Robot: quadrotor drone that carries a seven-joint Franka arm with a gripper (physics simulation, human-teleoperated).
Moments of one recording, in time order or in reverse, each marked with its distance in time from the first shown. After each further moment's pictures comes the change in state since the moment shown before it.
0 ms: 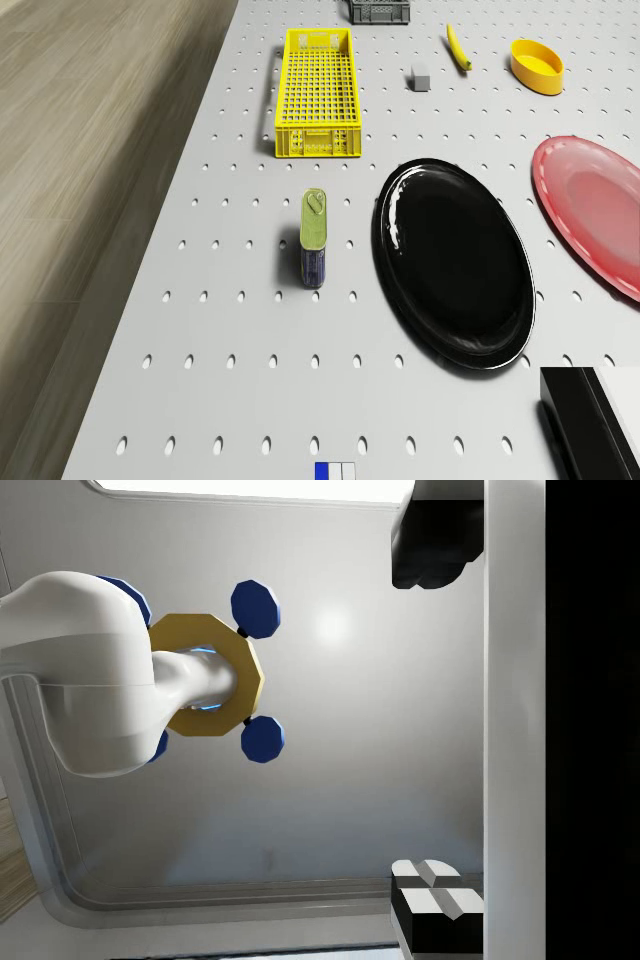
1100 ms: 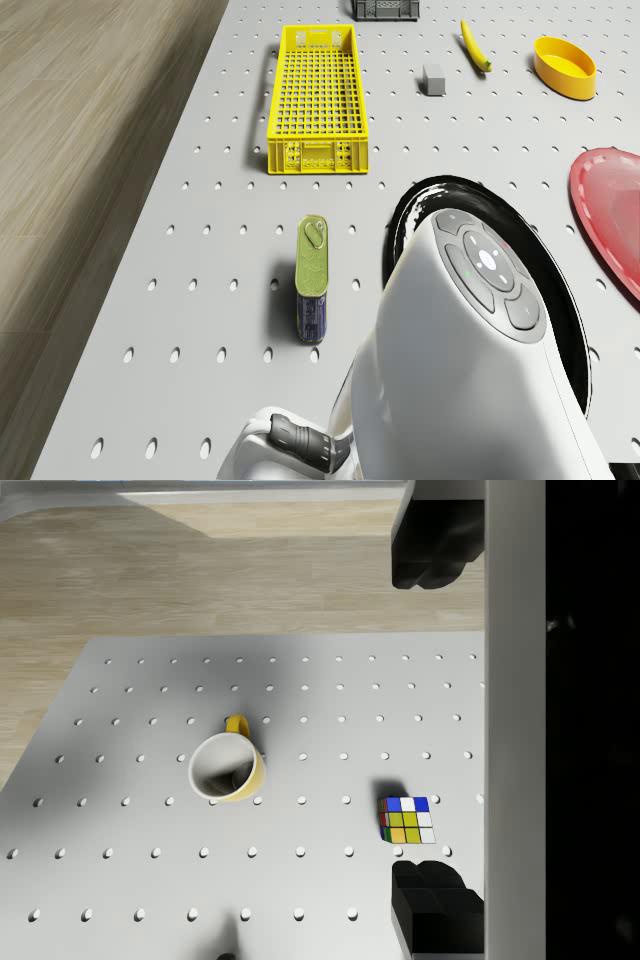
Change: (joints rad) arm -0.709 -0.217 0.989 -0.781 -1.685 -0.142 0.578
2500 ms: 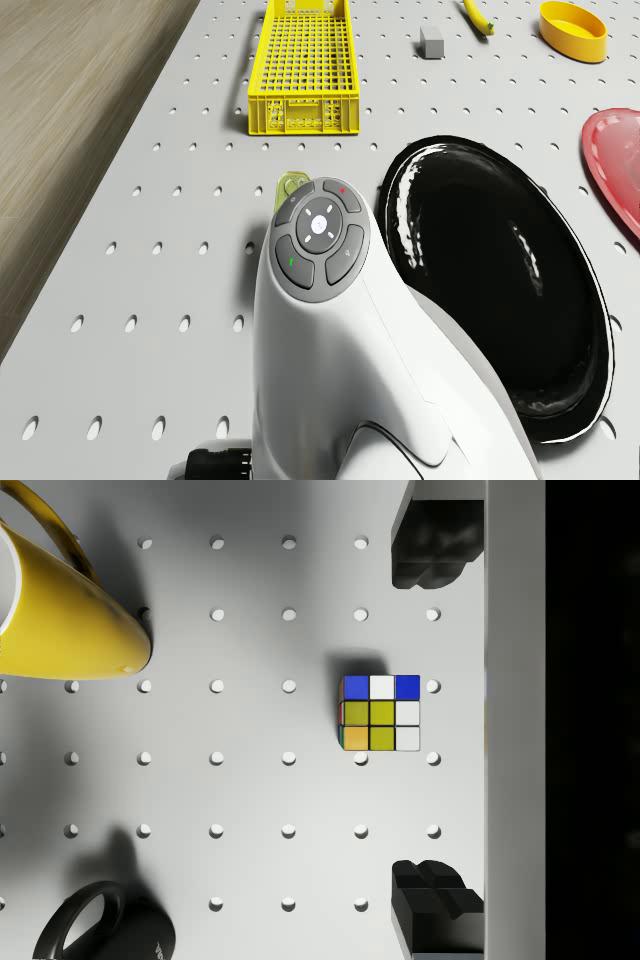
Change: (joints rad) arm -0.309 -0.196 0.165 -0.039 -0.092 -0.029 0.214
